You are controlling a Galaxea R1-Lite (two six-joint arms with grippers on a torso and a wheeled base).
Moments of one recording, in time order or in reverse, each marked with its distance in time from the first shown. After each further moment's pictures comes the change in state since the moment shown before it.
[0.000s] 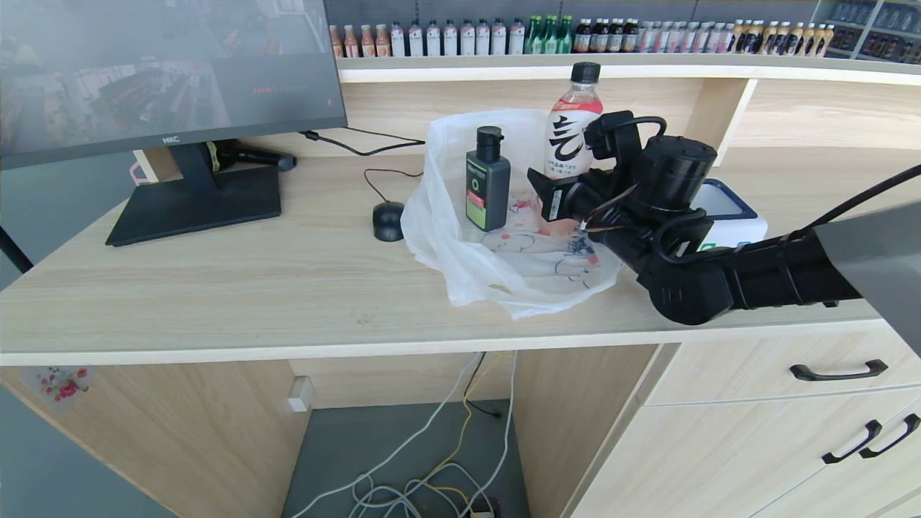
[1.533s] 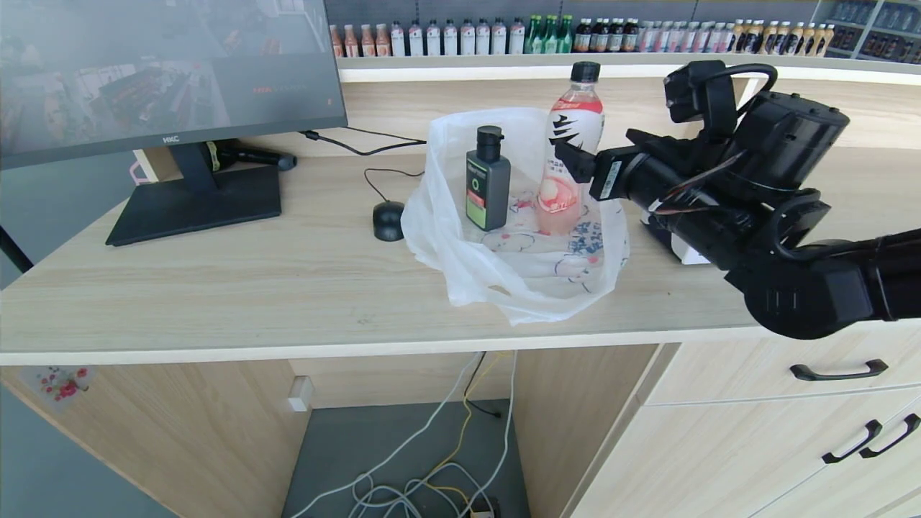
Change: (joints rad) left arm 0.000 0.000 0.000 0.000 0.000 0.000; right arm -0.007 -0.275 0.259 -0.053 -0.012 0.021
